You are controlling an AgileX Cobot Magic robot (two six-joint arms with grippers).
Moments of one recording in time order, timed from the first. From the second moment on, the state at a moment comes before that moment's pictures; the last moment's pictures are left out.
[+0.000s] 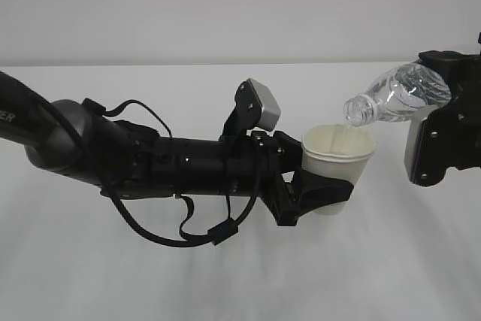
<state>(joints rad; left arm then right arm) -0.66 2.15 -1.10 0.99 -0.98 -0.70 0.15 1.49 -0.44 -0.08 -0.84 -1.64</state>
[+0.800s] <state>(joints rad) -0.66 2.15 -1.10 0.99 -0.98 -0.70 0.15 1.49 -0.44 -0.08 -0.84 -1.64</state>
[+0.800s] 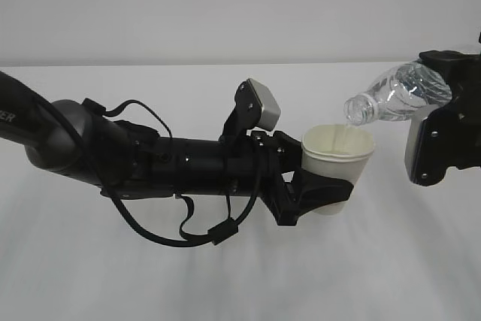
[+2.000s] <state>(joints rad) -0.66 2.16 -1.10 0.99 -0.98 -0.70 0.15 1.49 -0.44 -0.08 -0.84 -1.64</state>
